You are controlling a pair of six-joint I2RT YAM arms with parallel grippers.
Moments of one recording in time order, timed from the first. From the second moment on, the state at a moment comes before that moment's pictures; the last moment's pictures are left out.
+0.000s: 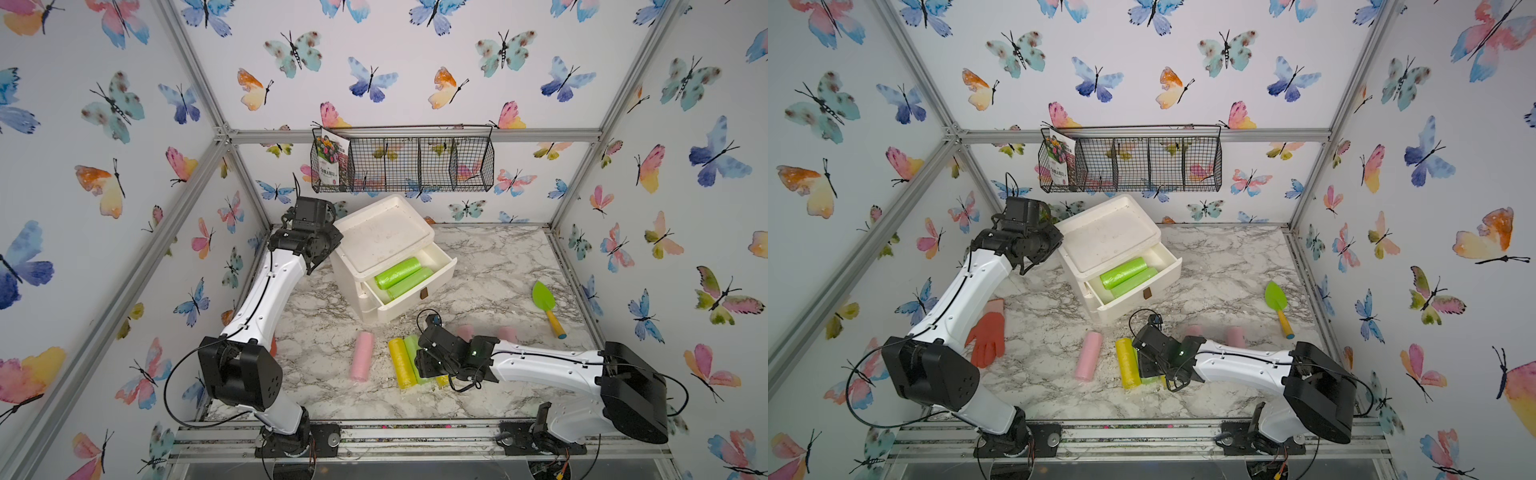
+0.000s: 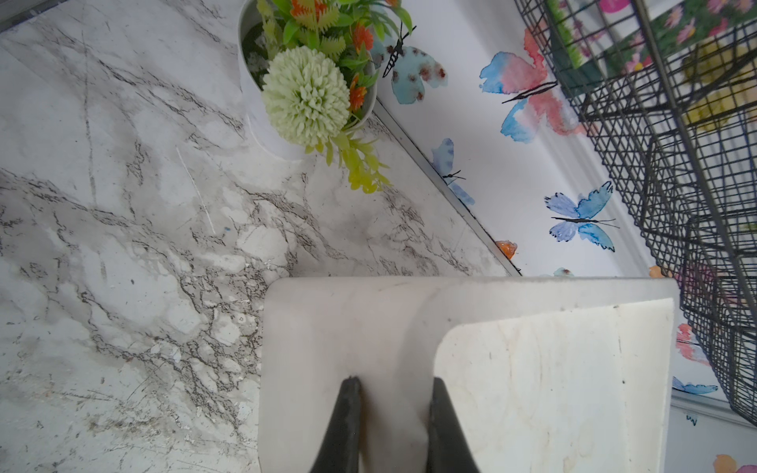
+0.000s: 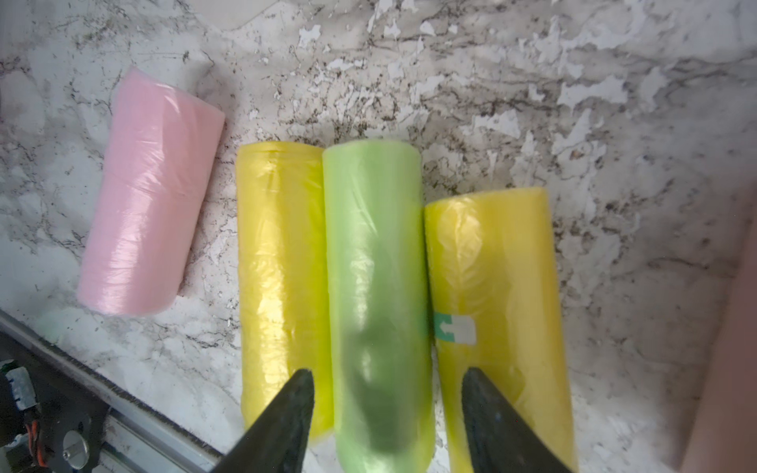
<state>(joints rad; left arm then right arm) -0.22 1.59 1.61 -0.79 -0.06 -0.96 1.13 1.45 0.82 -0.43 0.16 0.83</state>
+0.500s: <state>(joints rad) -0.22 1.59 1.61 -0.79 -0.06 -0.96 1.13 1.57 0.88 -0.40 0.19 0.78</state>
